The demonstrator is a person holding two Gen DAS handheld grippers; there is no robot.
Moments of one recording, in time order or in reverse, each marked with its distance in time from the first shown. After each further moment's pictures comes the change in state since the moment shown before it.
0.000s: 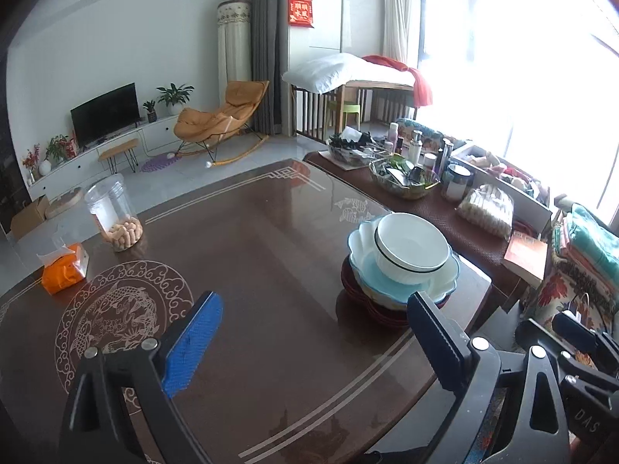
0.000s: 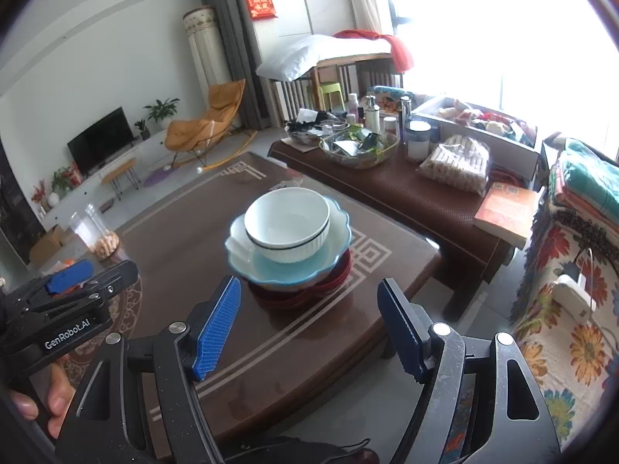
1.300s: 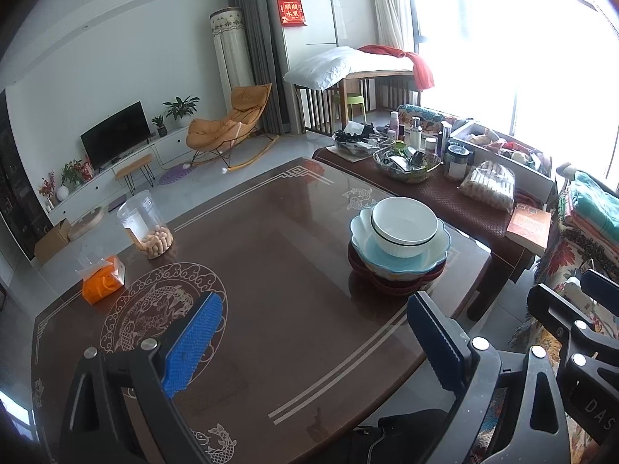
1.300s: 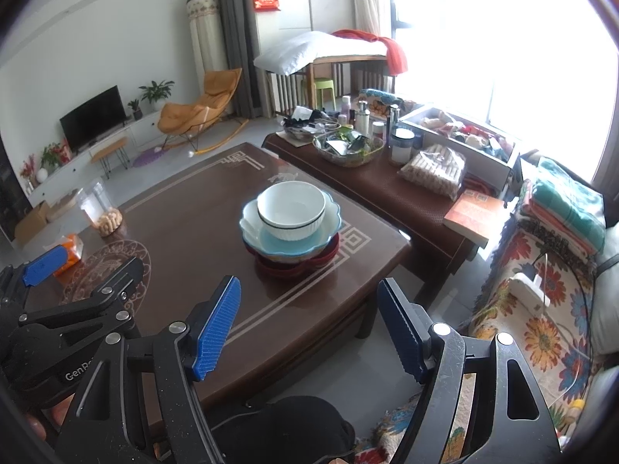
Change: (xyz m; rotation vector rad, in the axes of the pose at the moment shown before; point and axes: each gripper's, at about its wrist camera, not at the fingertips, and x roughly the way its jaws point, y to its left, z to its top) left arm -0.064 -0.029 -0.006 0.104 0.039 0.073; right arm -0.068 0.026 0.006 -0.081 0.026 -0.108
